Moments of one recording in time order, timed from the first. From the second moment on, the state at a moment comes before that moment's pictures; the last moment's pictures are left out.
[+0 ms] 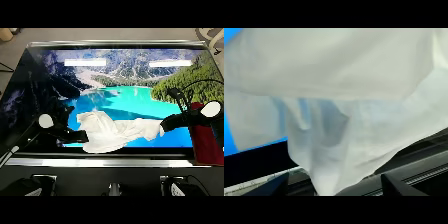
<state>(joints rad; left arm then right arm) -0.39 -1.14 0.72 1.08 -1.11 -1.72 -0.10 -1.00 0.88 -1.16 1.25 0.89</state>
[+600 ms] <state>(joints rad) -0.46 -1.14 0.95 1.10 -1.08 -1.60 -0.10 -0.93 1.02 -1.18 1.25 0.88</state>
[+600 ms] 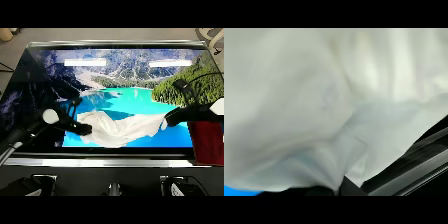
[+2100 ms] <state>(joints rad) -0.46 -1.37 1.92 1.71 -1.36 -1.62 -0.10 -1.29 1.81 -1.25 0.67 0.91</state>
